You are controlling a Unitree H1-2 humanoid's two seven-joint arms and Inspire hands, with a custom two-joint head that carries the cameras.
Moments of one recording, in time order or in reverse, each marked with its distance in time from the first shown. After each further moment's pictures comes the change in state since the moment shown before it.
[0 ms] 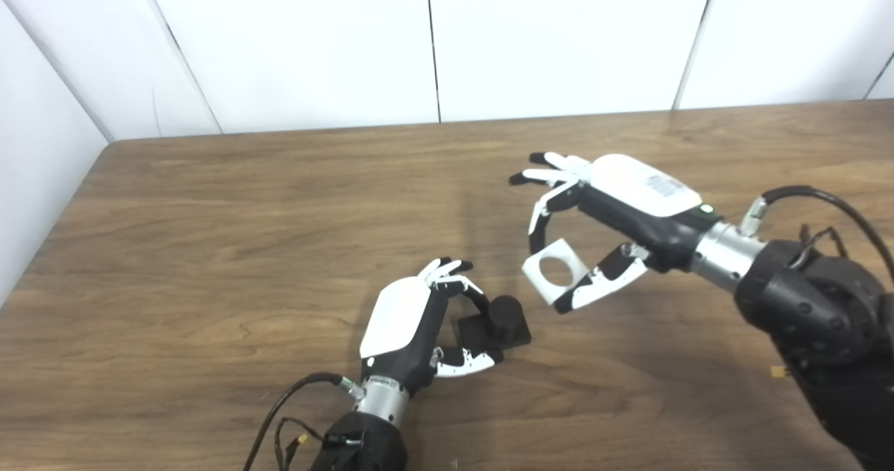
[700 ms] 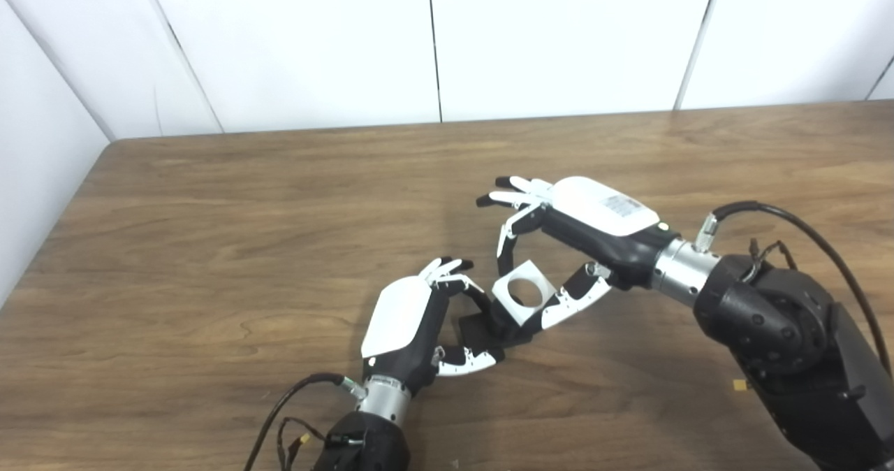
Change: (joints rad) left arm 0.000 -0.007 -0.001 0.003 0.000 -0.007 0.010; right arm 0.007 0.054 0.047 0.040 -0.033 -0.023 -0.001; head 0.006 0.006
